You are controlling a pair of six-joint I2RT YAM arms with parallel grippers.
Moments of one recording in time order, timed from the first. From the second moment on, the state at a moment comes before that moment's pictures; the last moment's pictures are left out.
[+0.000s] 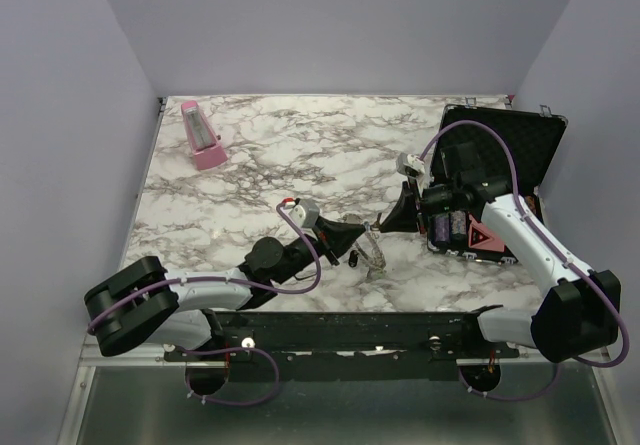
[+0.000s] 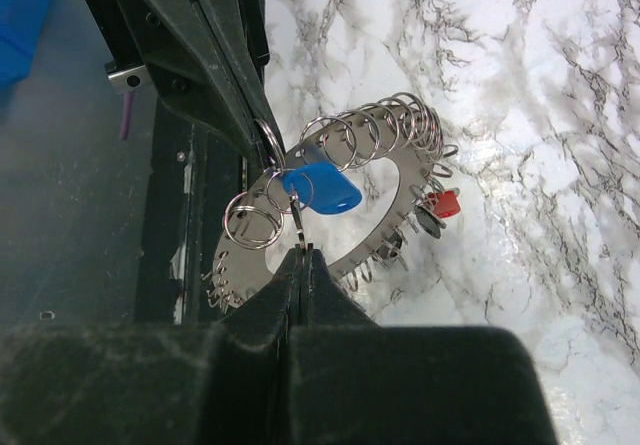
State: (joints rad) left arm -1.03 1.29 0.36 1.16 -0.04 -0.44; right arm 0.27 1.28 1.00 -0.70 -1.19 -0.60
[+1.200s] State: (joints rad) left arm -0.94 1.31 0.40 1.00 0.27 -0.44; right arm 0.27 1.28 0.99 -0.68 -1.27 -0.58
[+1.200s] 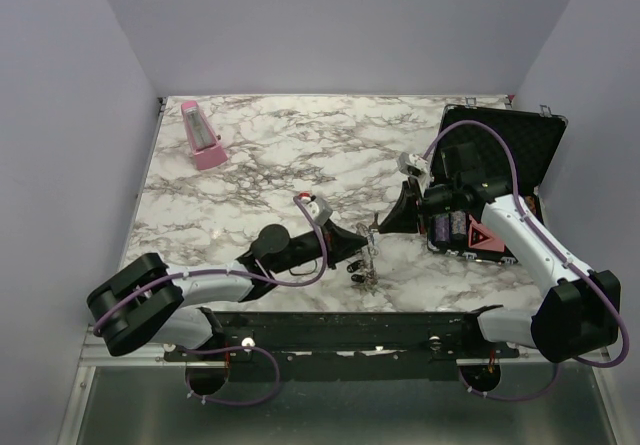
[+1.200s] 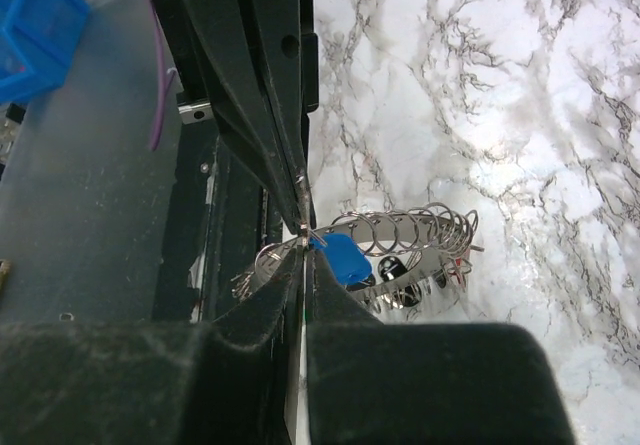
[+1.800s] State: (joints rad) left arm -0.85 1.04 0.45 0.63 0.25 -0.40; right arm 0.25 1.27 0.98 -0.68 -1.23 -0.60
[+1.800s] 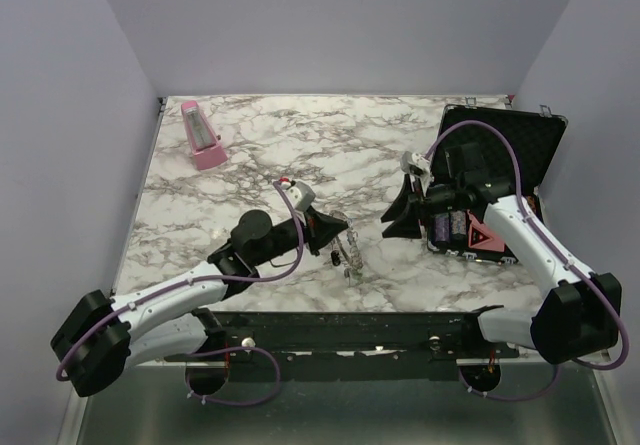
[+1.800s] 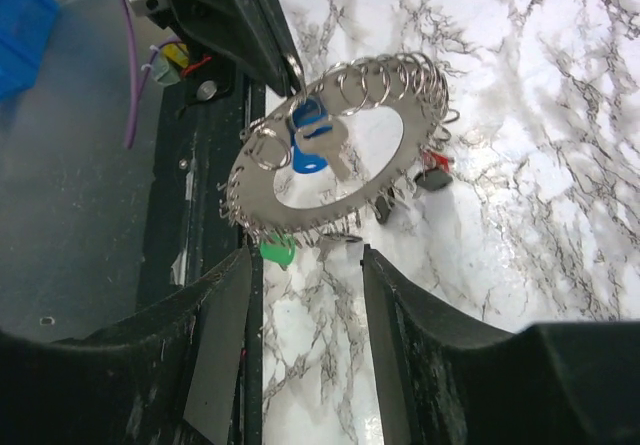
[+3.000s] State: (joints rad) left arm -0.52 1.58 0.84 0.23 0.18 -0.45; right arm 0.16 1.24 0.97 -0.67 -1.18 -0.58
